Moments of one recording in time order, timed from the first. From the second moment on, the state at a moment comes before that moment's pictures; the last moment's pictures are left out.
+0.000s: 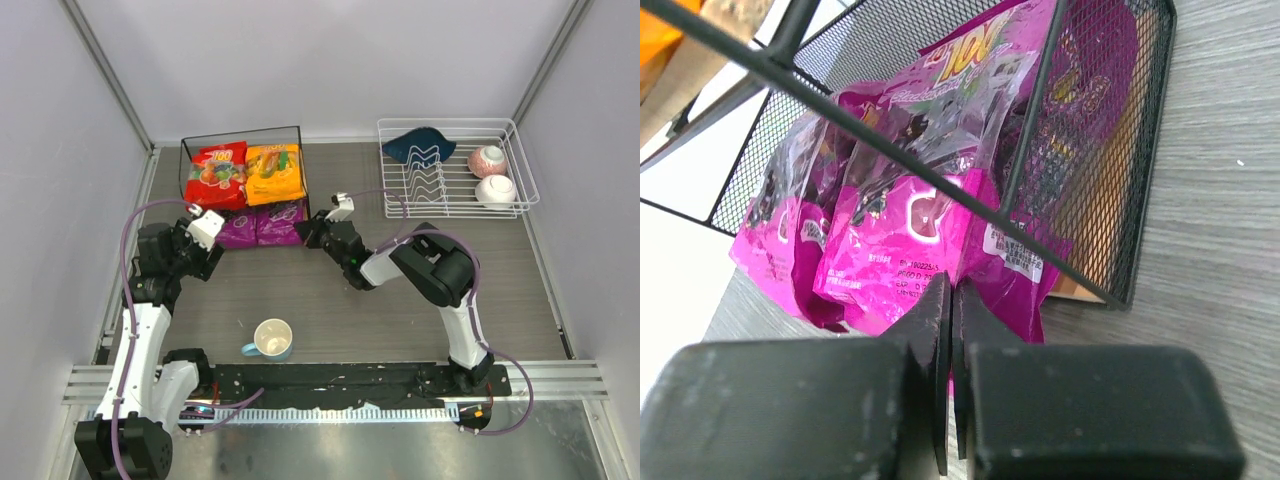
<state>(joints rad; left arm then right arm) 0.07 0.81 0.67 -0.46 0.31 0.60 0.78 2.08 0.94 1.03 0.18 0.71</state>
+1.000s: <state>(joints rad) 0.07 0.82 0.67 -0.46 0.31 0.61 0.75 2.14 1.02 1.02 0.17 0.71</state>
